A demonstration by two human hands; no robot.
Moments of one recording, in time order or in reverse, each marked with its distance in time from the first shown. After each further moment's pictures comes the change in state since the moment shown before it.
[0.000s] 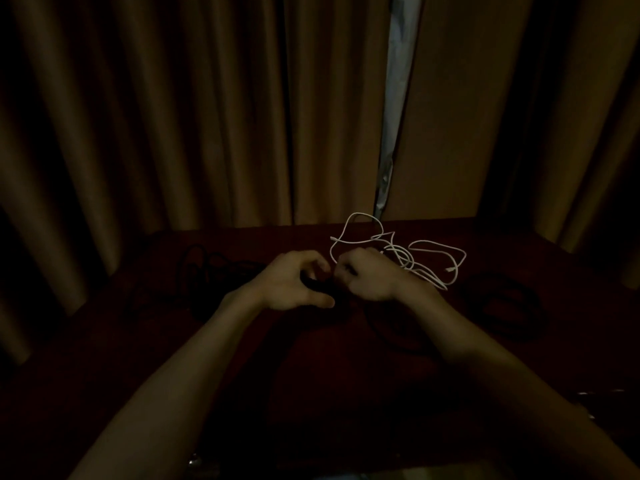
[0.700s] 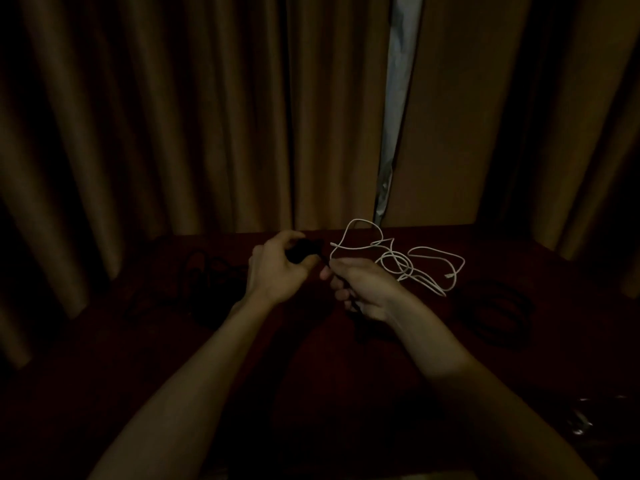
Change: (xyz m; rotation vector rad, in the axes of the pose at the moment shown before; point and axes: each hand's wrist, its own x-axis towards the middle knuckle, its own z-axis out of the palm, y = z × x) left_hand 0.002 0.002 0.004 -0.054 0.624 -0.110; right_hand -0.019 -0.037 0.011 1.170 0.021 0.346
